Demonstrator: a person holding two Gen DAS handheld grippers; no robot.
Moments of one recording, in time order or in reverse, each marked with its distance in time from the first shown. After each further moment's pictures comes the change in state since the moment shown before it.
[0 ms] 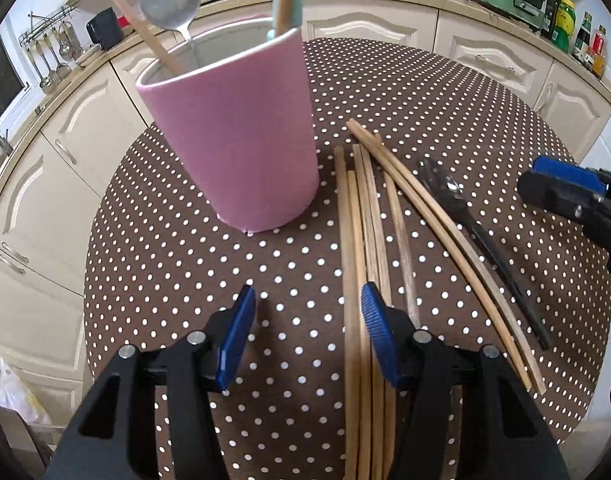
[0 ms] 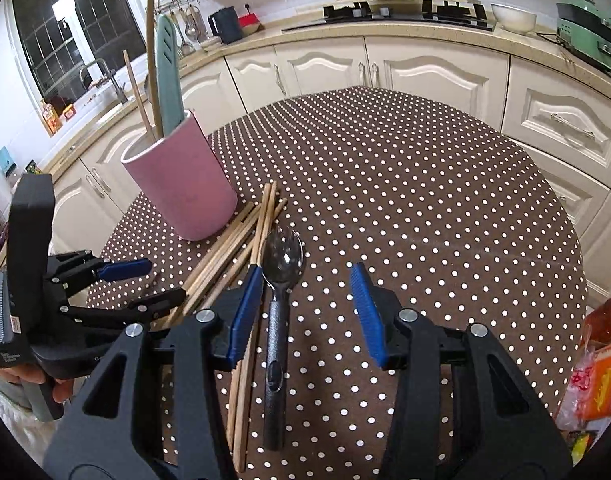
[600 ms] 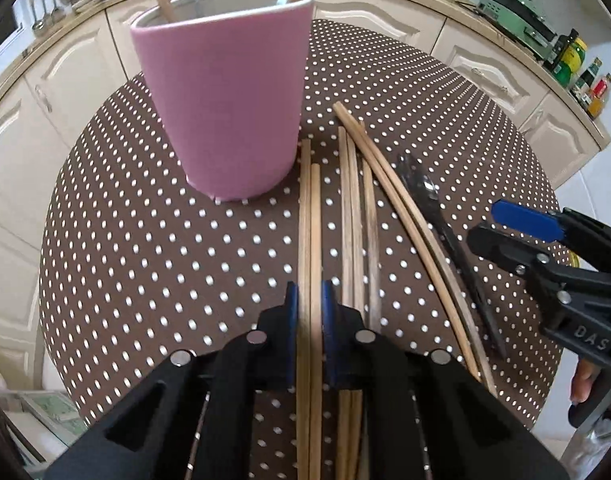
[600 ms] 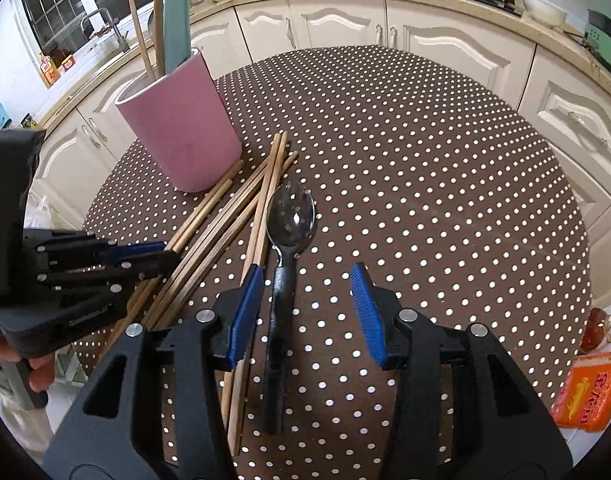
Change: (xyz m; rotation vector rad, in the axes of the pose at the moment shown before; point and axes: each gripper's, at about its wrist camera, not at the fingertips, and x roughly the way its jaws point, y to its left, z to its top) left arm 0.003 0.011 -0.007 -0.142 0.074 -0.157; right arm 0.024 0.016 -0.001 -0.081 0.164 -0.014
